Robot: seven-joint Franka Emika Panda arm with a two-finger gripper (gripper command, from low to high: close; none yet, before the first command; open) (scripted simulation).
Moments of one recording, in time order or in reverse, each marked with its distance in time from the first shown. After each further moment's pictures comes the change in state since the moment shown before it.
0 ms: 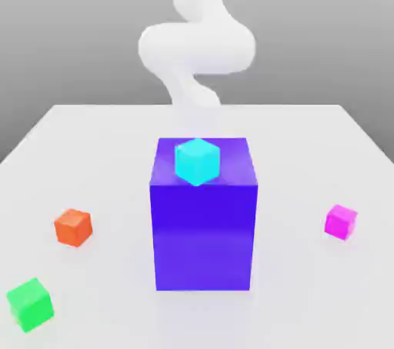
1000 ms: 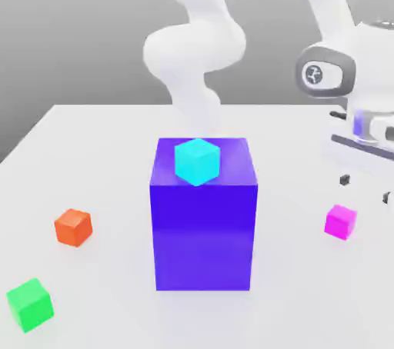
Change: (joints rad) arm 0.710 0.749 0.160 -0.459 -0.024 0.497 -1.323
